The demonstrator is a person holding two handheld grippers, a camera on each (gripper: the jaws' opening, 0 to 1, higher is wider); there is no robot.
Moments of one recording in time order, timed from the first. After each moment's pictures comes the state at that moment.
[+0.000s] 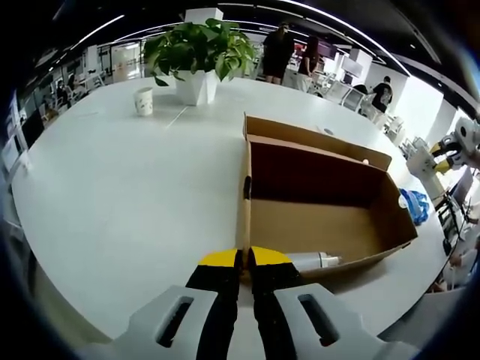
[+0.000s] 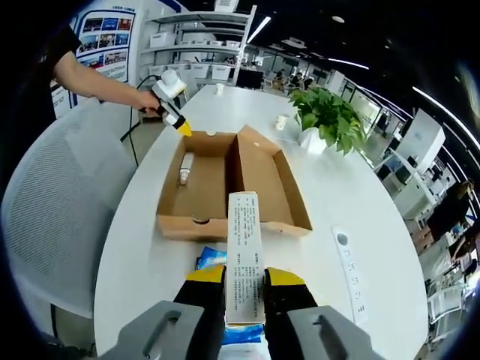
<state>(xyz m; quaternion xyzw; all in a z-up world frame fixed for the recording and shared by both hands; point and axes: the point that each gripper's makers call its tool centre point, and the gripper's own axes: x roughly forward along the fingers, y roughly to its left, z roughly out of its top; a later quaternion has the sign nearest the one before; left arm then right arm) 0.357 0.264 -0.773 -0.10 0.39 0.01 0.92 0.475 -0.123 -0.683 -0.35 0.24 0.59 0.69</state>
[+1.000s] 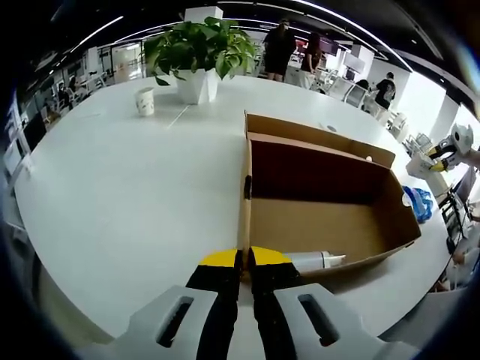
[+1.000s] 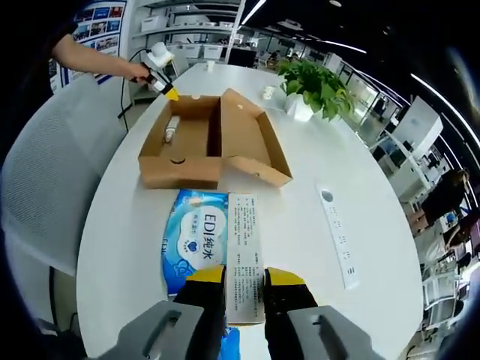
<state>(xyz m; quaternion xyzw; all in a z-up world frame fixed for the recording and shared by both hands) 0.357 0.264 -0.774 -0.09 0.40 0.02 0.91 0.517 -0.203 -0.718 -0.38 0.28 0.55 0.69</state>
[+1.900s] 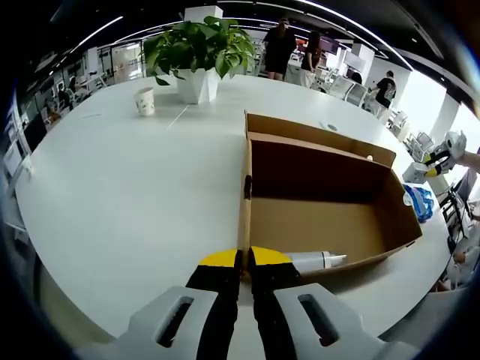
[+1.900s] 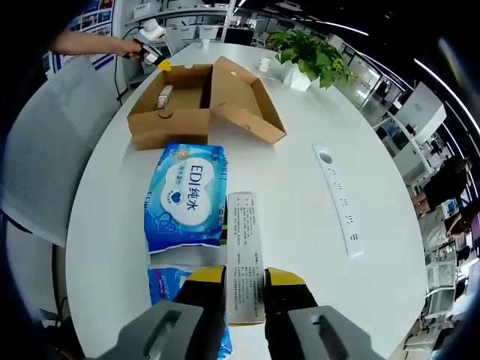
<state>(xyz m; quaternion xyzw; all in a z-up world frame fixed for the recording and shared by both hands) 0.357 0.263 -0.773 -0.09 0.40 0.02 0.91 0.532 -0.248 -0.757 -0.41 0.33 0.53 0.67</state>
